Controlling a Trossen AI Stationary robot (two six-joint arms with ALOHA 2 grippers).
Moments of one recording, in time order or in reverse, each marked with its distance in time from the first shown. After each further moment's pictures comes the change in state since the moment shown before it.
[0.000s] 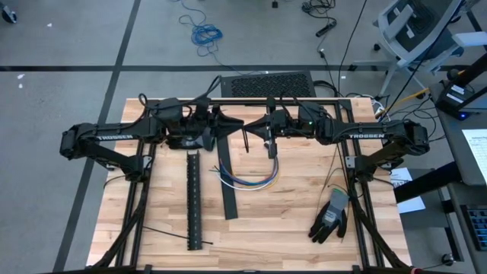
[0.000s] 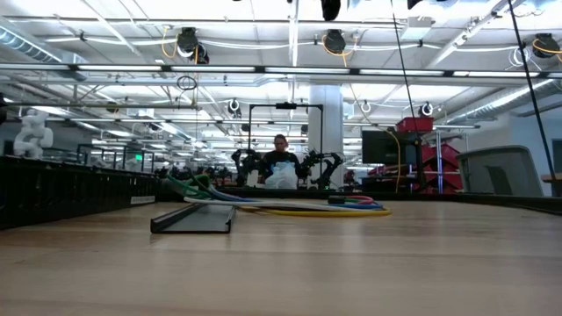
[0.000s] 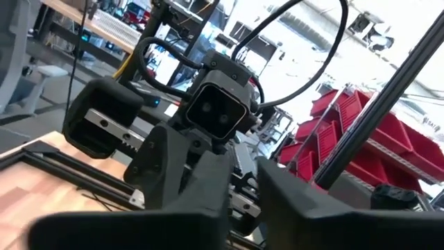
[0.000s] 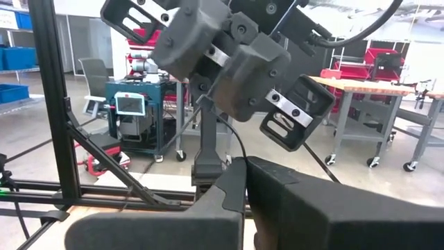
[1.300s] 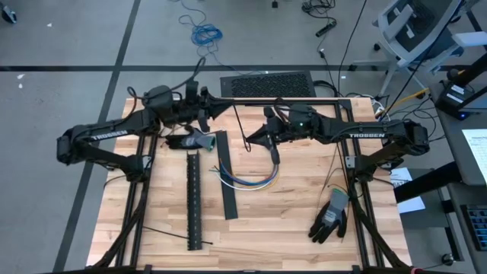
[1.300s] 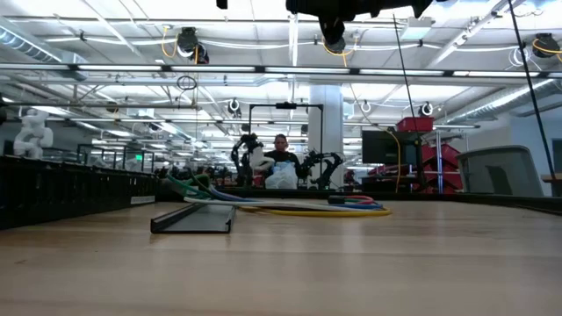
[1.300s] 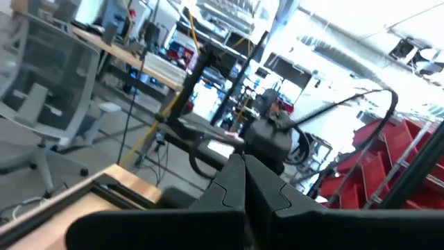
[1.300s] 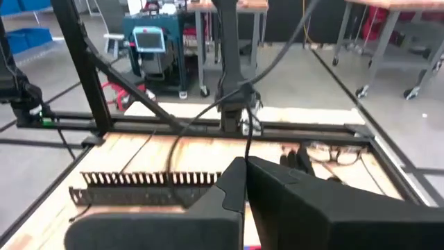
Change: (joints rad) left arm 0.157 -0.064 -0.001 -0.017 -0.037 0.027; right arm -0.004 0.000 0.001 -0.293 -0.086 -0.002
